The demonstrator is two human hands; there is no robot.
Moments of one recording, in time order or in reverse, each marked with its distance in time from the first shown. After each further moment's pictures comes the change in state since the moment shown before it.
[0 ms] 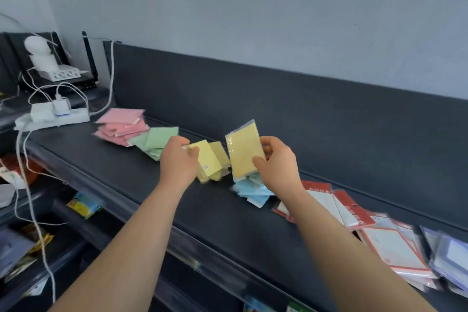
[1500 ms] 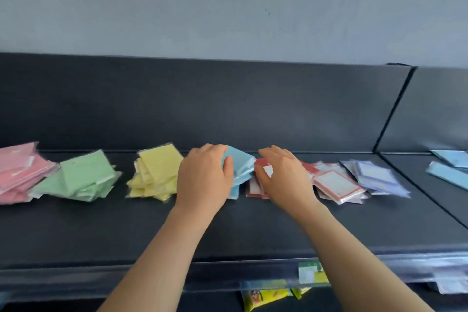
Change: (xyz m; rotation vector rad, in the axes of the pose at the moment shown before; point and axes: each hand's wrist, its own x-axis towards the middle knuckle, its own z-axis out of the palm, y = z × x) left_hand -0.044 0.042 0.032 0.199 -0.351 0.813; right_hand -0.070 0.010 -0.021 -0.779 0.335 0.085
